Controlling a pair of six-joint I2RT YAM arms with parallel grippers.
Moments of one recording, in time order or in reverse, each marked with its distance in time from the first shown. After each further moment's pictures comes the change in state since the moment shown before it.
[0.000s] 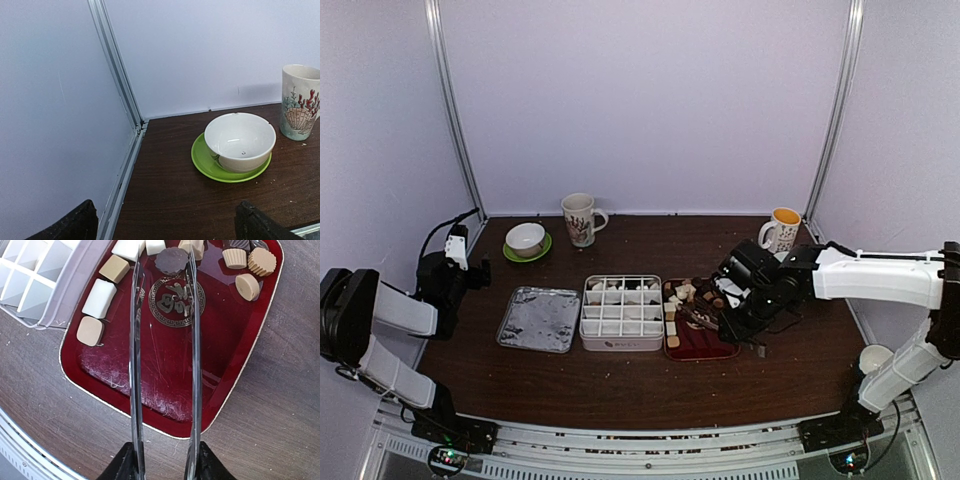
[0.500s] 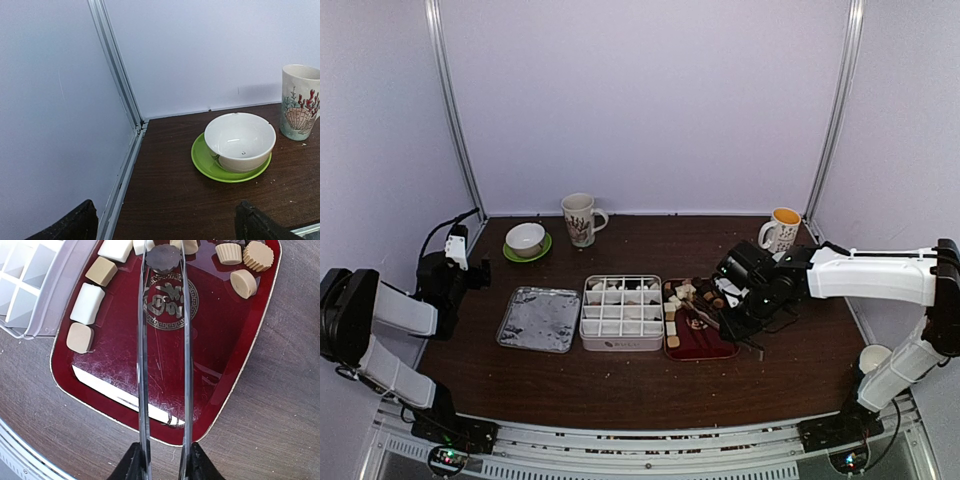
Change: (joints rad) left arm 0.000 0.000 0.000 0.000 0.000 0.000; right arm -0.017 0.037 0.001 0.018 0.000 0.023
